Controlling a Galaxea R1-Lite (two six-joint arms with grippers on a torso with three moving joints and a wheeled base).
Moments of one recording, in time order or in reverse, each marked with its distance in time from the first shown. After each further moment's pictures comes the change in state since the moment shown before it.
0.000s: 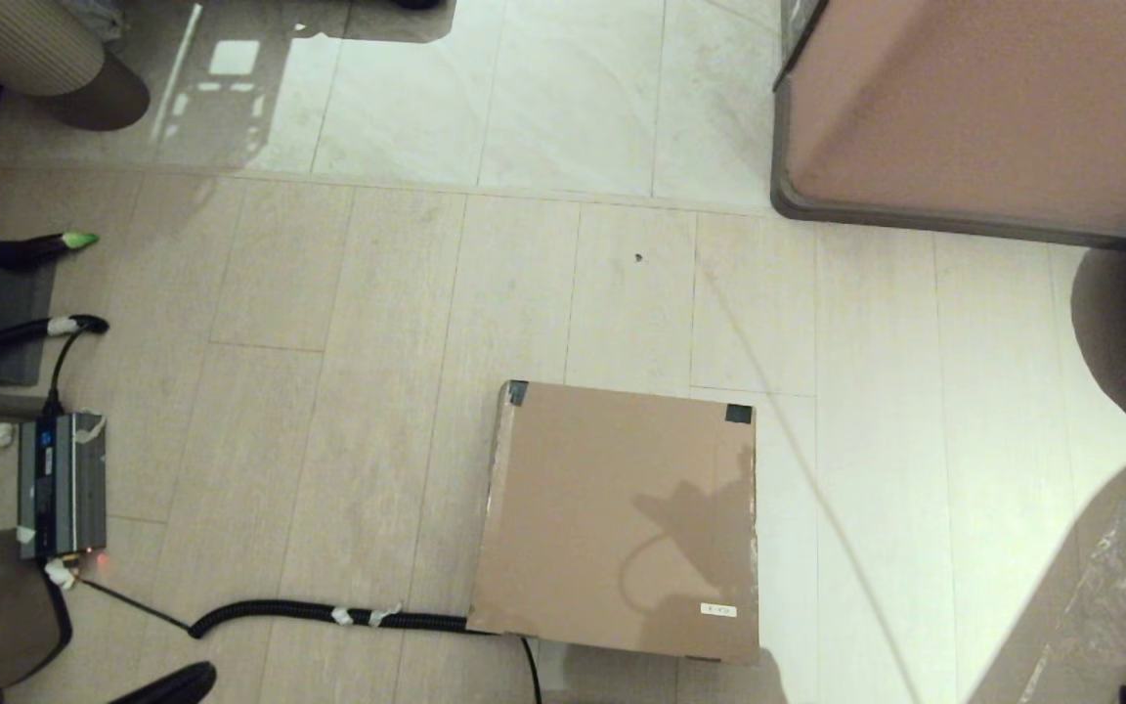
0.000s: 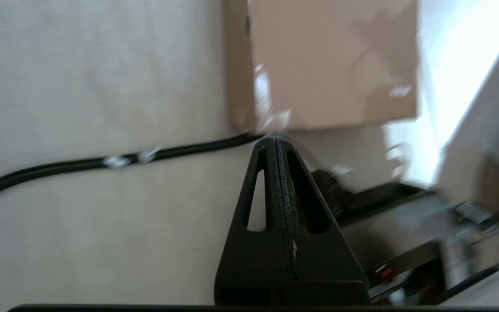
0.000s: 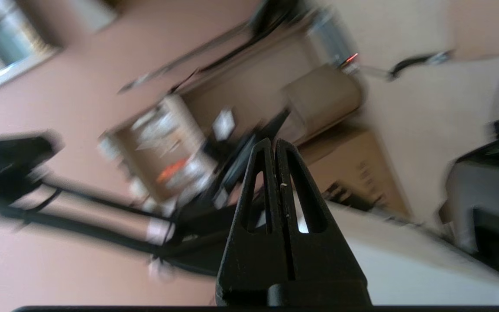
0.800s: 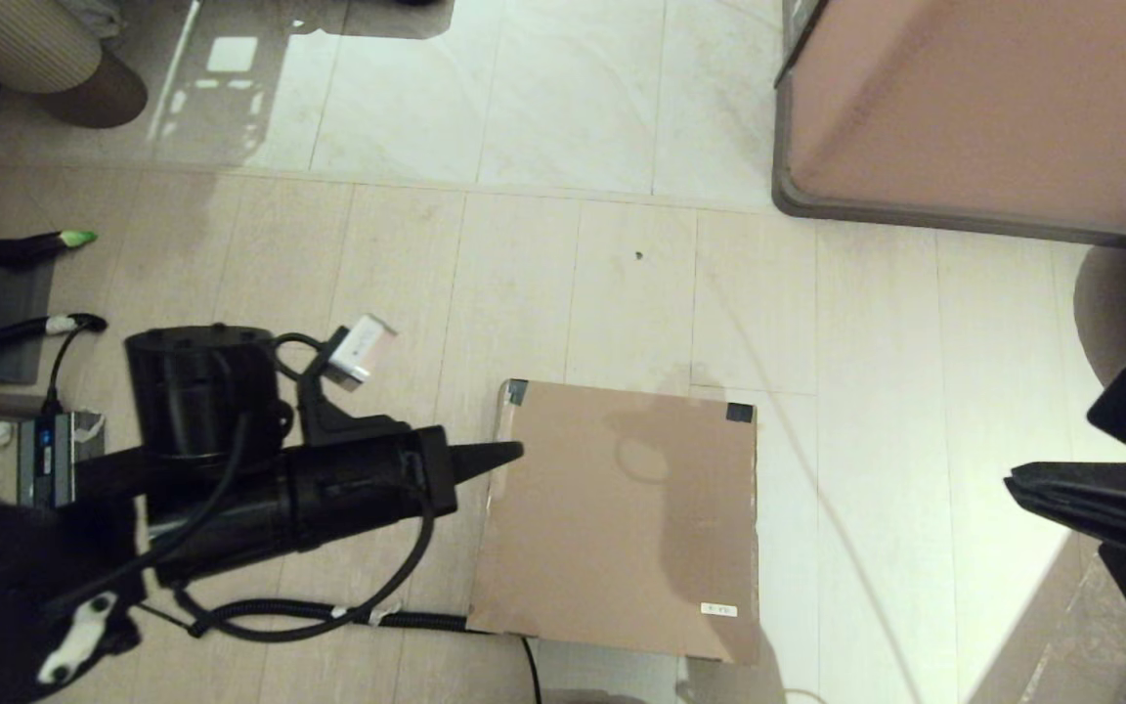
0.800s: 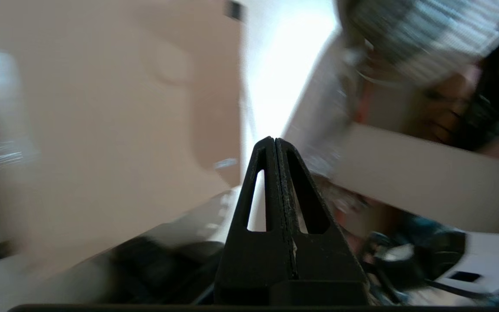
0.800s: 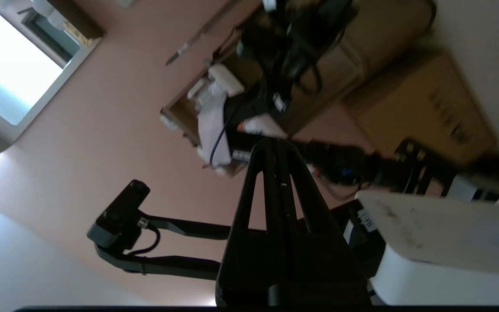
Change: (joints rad) left arm -0.491 0.803 -0.639 -0.200 -0.059 -0.445; right arm 0.166 0.419 -0.363 -0.069 0.087 0.249
